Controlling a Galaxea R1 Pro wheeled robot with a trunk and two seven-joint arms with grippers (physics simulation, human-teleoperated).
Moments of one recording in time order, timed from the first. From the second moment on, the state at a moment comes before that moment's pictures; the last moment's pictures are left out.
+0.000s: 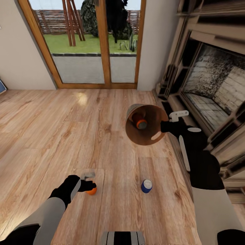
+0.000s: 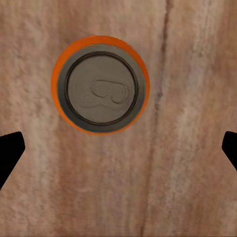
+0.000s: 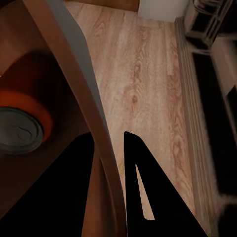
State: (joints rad) left arm -0.79 -0.02 0.15 -0.45 -0.10 0.62 -0.11; right arm -0.84 -0.03 0.03 -1.58 0.16 0.88 0.17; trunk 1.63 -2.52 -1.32
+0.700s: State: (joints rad) left arm -0.79 -0.02 0.15 -0.45 -0.10 0.62 -0.10; right arm -0.83 -0.03 0.00 -1.58 0.15 0.86 0.18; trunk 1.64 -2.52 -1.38
